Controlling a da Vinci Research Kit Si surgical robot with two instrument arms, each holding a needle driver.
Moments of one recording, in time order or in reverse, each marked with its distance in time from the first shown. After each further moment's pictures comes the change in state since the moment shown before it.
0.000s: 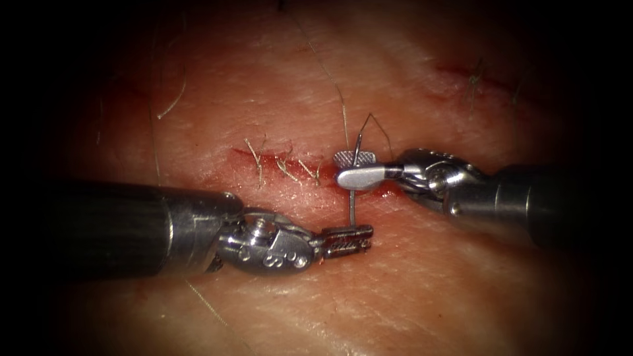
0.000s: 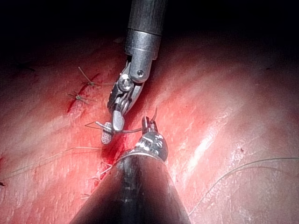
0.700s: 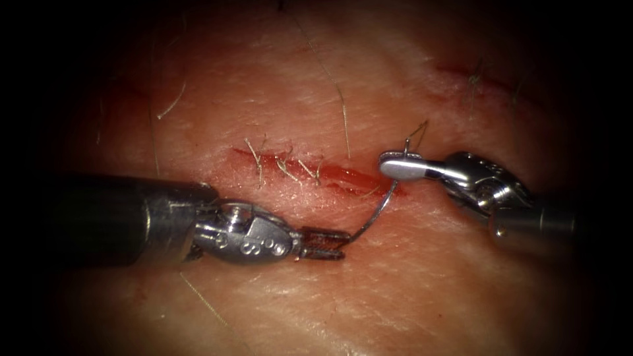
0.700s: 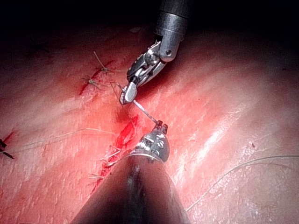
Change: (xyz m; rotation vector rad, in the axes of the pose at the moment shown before) right arm 0.001 0.000 -0.006 0.007 0.033 -0.340; left arm -0.003 -0.002 -0.001 -0.213 0.042 -0.345
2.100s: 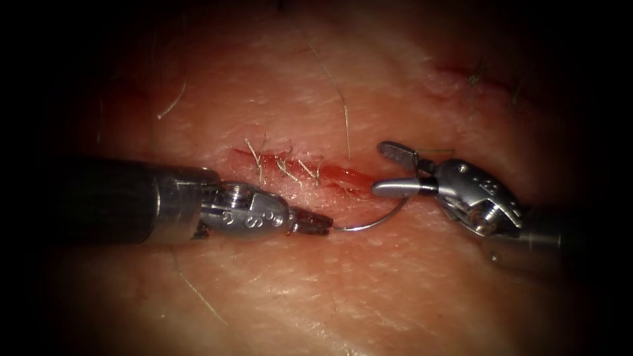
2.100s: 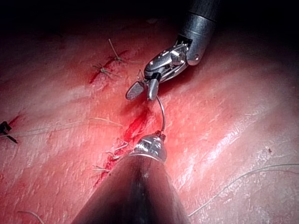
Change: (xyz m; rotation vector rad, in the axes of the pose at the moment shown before) right arm -0.001 -0.001 0.001 -0.211 -0.005 -0.199; left arm -0.004 0.000 0.001 -0.047 -0.149 -0.150
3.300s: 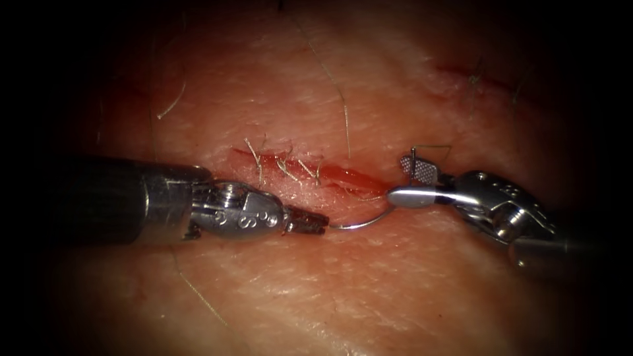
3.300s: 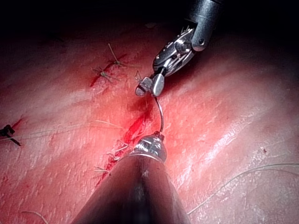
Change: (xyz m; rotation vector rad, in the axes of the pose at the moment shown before) right arm 0.002 -0.002 -0.002 -0.139 -0.102 0.166; left arm 0.000 0.000 -0.001 0.060 -0.039 0.030
